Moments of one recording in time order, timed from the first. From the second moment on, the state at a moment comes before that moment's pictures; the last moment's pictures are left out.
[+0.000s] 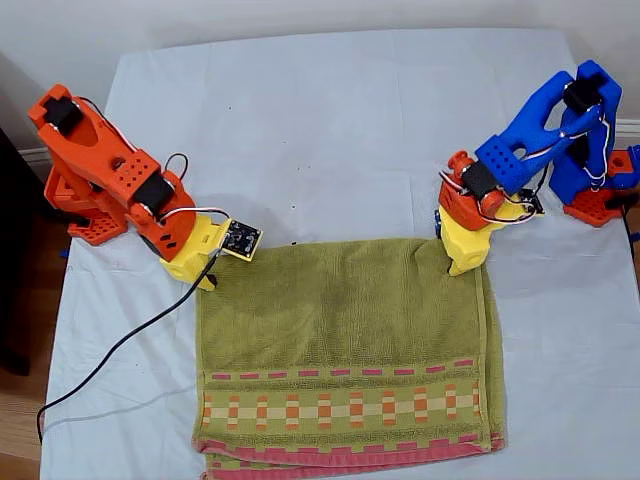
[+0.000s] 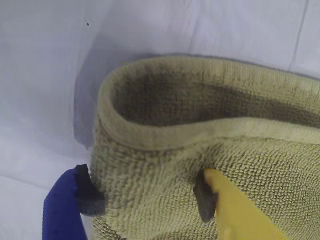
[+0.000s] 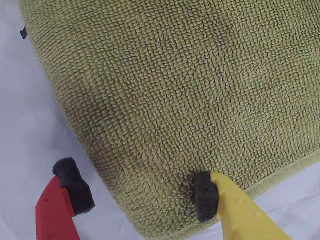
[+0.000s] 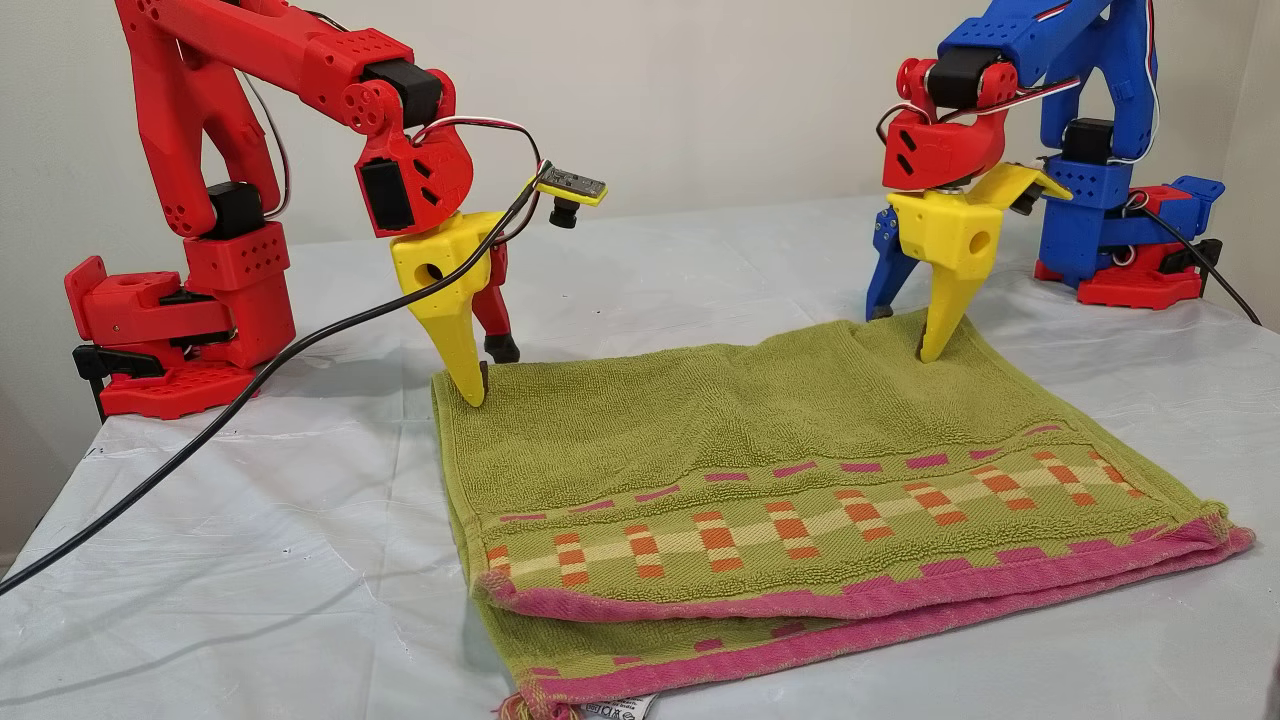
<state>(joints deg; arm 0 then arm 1) 29.4 102.0 102.8 69.1 -106.0 -32.0 73.6 88.8 70.7 107.2</state>
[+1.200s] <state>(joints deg) 29.4 102.0 104.3 66.2 -106.0 -32.0 79.4 100.5 64.4 107.9</state>
